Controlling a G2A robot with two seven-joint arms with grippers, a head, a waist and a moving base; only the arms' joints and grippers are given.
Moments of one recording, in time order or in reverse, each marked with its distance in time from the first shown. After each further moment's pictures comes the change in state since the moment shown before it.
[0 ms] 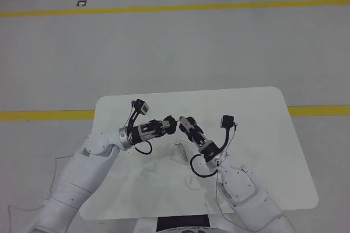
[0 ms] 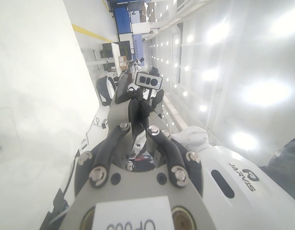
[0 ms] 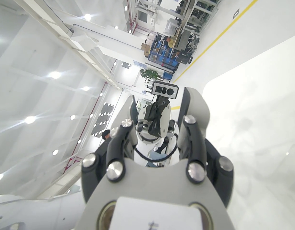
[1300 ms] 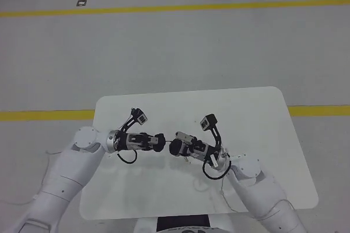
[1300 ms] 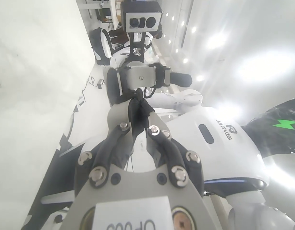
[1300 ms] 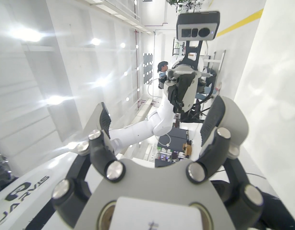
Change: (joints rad) left arm -0.068 0.062 0.029 0.142 -0.097 0.036 -0.379; right arm 0.112 0.025 0.042 0.162 0.592 0.054 0.689
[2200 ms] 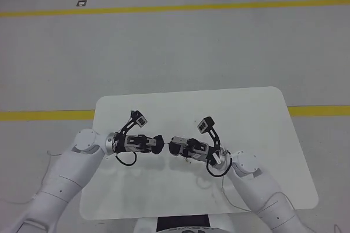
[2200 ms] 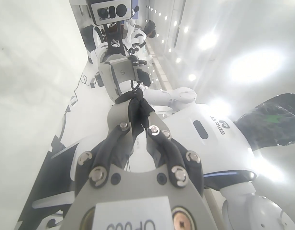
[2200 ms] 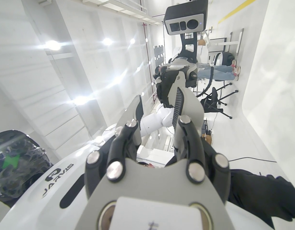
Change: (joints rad) left arm -0.004 0.023 0.047 0.017 -0.104 -0.046 -0.021; right arm 0.061 0.002 -0.041 0.151 0.101 -0.042 0.107
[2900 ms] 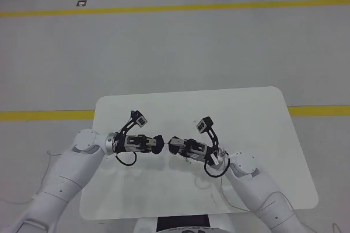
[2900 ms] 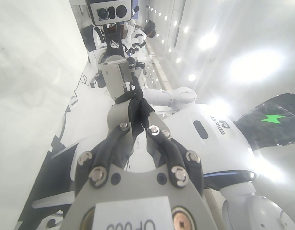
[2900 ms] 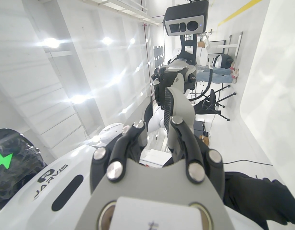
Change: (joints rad) left arm 0.000 0.000 0.000 0.000 0.000 0.000 0.000; right arm 0.011 0.000 -0.025 0.011 -0.011 -0.039 -0.027
